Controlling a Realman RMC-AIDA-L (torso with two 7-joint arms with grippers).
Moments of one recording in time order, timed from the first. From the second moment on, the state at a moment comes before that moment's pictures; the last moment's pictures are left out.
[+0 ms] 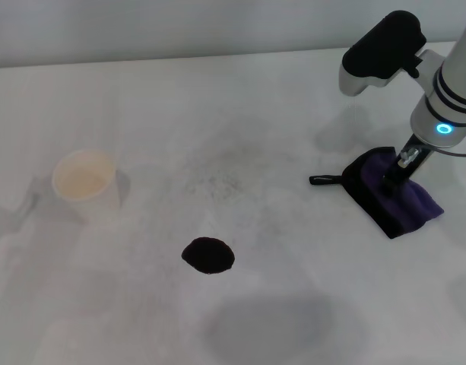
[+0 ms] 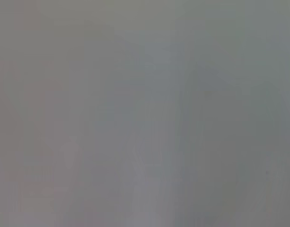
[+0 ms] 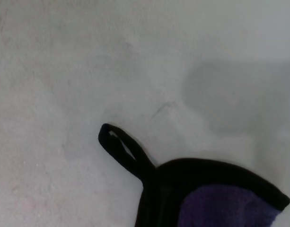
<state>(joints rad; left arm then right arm) -0.23 -2.08 1.19 0.21 -2.58 -1.33 2.77 0.76 2.01 1.70 0.91 -2.86 1.38 -0.43</state>
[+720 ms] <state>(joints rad) -0.24 -2.08 1.18 0.20 -2.59 -1.31 2.77 0.77 2.02 1.56 0.91 -2.85 1.34 -0.44</state>
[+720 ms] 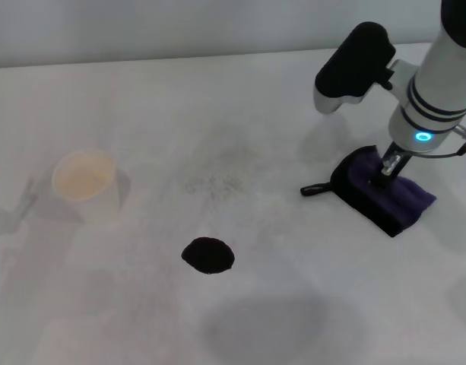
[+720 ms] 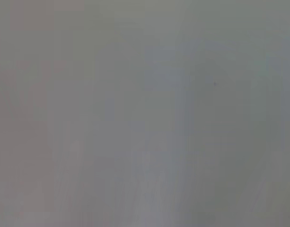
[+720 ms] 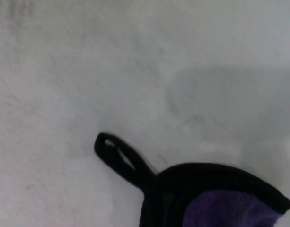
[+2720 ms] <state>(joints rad) -0.25 -2.08 1.19 0.17 -2.58 -1.39 2.77 1.02 2.03 0.91 1.00 -2.35 1.10 -0.34</state>
